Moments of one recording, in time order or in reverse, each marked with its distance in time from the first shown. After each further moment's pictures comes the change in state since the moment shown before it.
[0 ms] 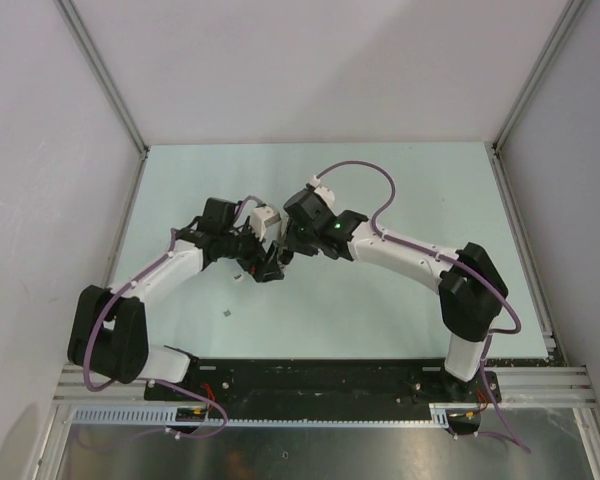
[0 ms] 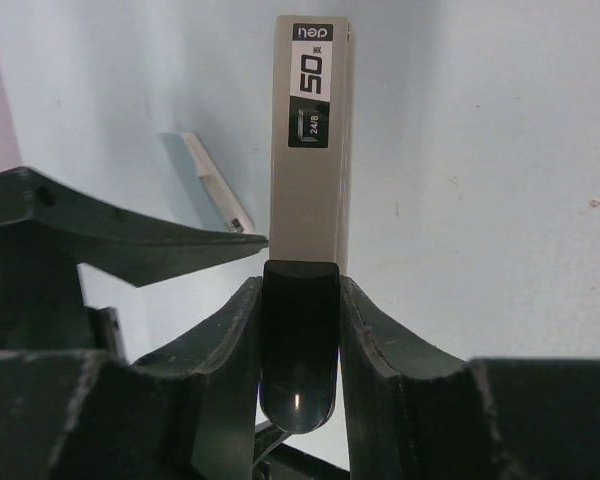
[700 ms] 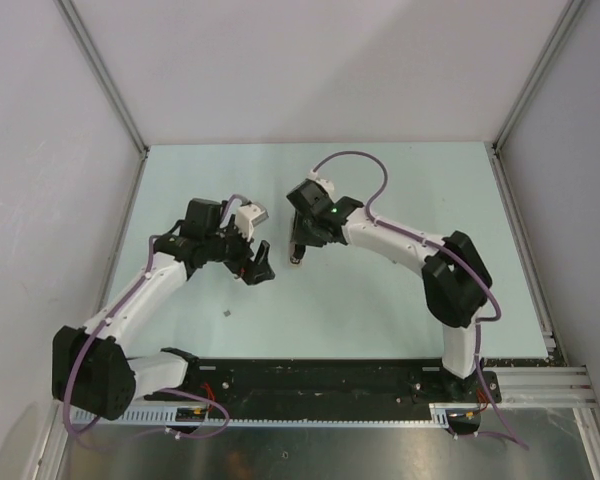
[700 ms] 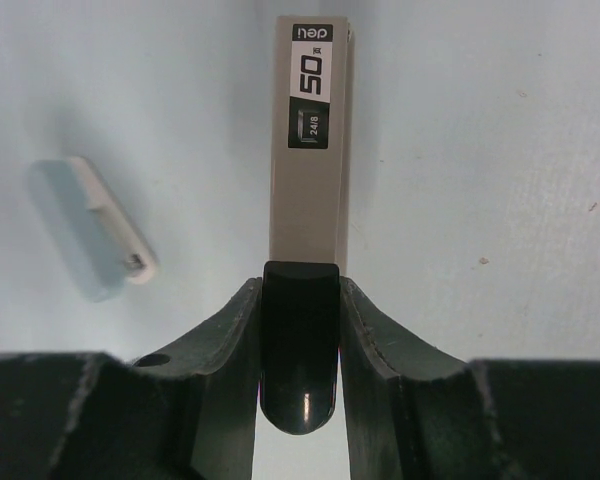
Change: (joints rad) left arm 0.020 -0.198 0.025 -0.164 -0.099 -0.040; right arm -0.069 0.148 0.135 -0.137 -0.011 -0.195
